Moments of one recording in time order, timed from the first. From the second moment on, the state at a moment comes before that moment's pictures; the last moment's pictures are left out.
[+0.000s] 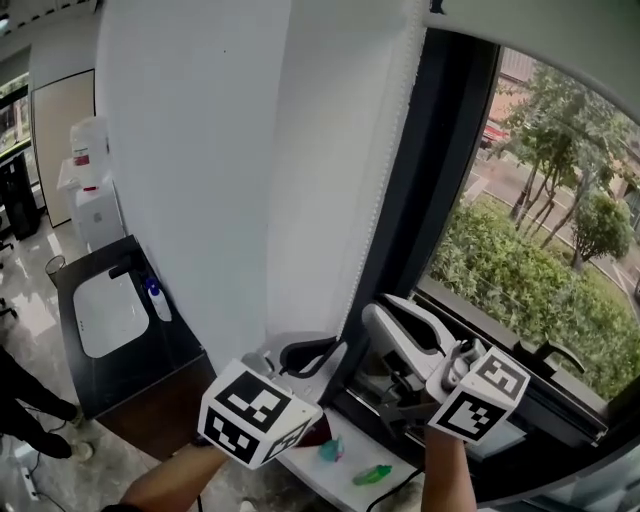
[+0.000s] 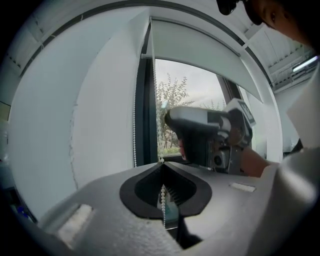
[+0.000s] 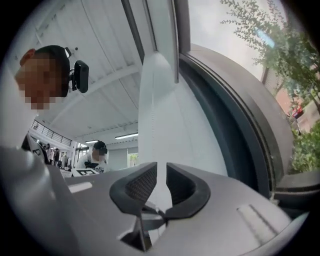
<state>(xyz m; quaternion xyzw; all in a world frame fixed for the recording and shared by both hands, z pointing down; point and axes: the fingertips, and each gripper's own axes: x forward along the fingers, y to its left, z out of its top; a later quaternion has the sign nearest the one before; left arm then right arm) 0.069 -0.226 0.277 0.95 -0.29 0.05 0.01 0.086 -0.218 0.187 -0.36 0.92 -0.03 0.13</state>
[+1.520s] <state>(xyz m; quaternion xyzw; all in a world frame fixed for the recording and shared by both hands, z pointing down) 0.038 -0.219 0.274 0.96 -0.29 -0.01 0.06 0.065 -0.242 0.176 -0.42 0.90 0.04 0.10</state>
